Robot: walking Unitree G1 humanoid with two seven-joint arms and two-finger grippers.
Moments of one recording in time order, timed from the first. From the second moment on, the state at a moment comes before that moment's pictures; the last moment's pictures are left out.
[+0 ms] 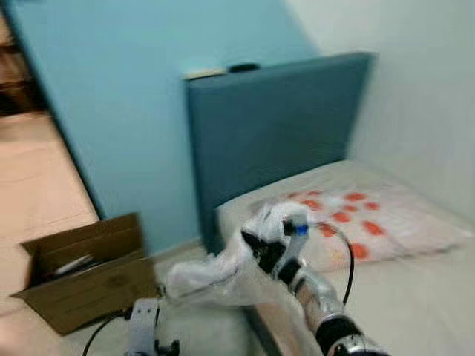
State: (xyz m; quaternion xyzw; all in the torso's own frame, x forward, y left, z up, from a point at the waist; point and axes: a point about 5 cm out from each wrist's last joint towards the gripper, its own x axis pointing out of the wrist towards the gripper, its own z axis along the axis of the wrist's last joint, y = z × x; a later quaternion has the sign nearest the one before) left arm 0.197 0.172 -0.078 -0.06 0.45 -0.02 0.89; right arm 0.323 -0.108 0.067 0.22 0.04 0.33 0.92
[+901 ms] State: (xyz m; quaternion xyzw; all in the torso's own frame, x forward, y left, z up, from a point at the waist) left arm 0.197 0.175 -0.078 -0.05 0.45 -0.02 0.89; right arm 0.325 -0.093 0.081 0.22 0.01 0.35 0.91
